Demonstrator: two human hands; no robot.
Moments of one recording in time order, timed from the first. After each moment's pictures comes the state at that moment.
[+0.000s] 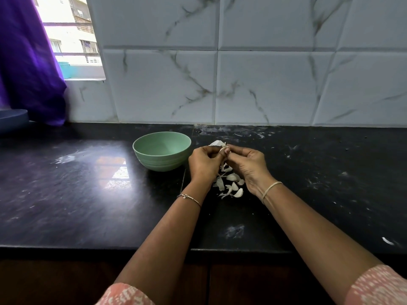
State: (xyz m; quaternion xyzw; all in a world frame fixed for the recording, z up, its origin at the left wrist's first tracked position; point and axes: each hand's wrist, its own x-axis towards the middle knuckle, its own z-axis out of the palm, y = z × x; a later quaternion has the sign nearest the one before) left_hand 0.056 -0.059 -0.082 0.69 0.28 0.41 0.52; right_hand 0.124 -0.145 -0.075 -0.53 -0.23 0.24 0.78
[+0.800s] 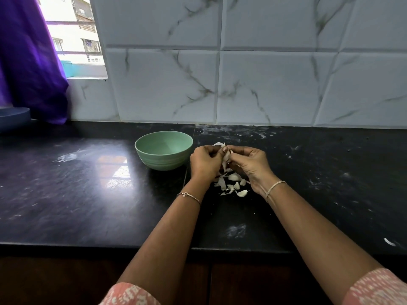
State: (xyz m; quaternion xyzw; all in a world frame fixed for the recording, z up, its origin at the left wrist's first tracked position) left_hand 0.056 -0.051 -0.082 0.73 0.30 0.39 0.47; right_hand 0.131 -0.148 -0.076 -0.55 -0.25 0.24 0.76
